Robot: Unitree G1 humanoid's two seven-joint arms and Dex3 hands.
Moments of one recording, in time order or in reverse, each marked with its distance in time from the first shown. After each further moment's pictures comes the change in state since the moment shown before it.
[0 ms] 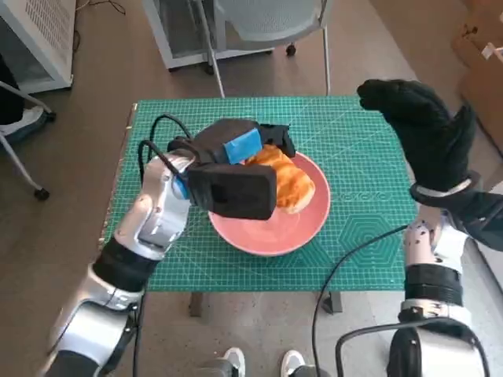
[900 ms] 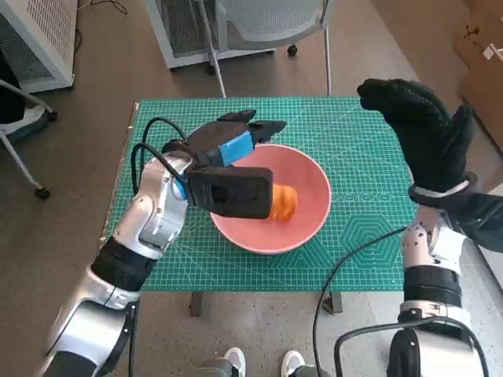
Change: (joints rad) left arm 0.033 0.029 -0.002 -0.005 0.091 -0.060 0.073; right arm 0.001 0.000 0.022 0.007 -0.001 -0.007 -0.030
